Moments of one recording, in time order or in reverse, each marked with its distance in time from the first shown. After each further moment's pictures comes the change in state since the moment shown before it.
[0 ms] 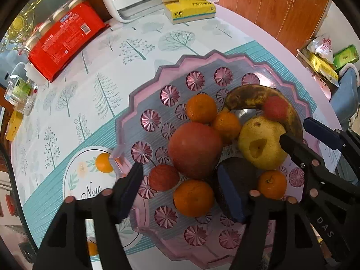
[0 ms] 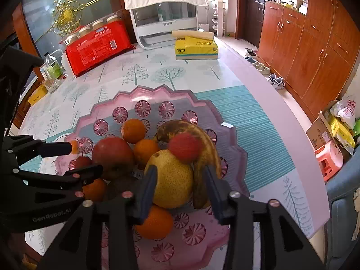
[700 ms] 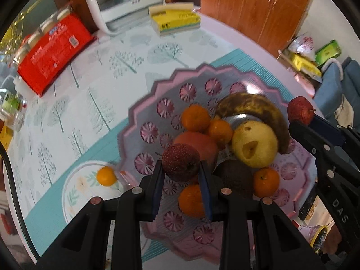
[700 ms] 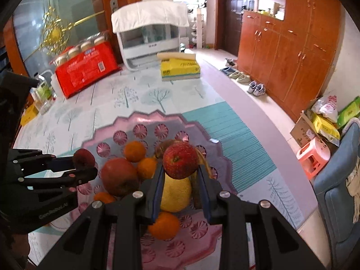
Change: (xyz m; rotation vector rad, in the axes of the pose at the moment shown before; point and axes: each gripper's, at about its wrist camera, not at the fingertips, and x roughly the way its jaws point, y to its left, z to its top) left arm -0.007 0.014 0.002 0.065 -0.042 -0.098; right arm -0.028 0.012 0.006 0.069 -0.065 -0.093
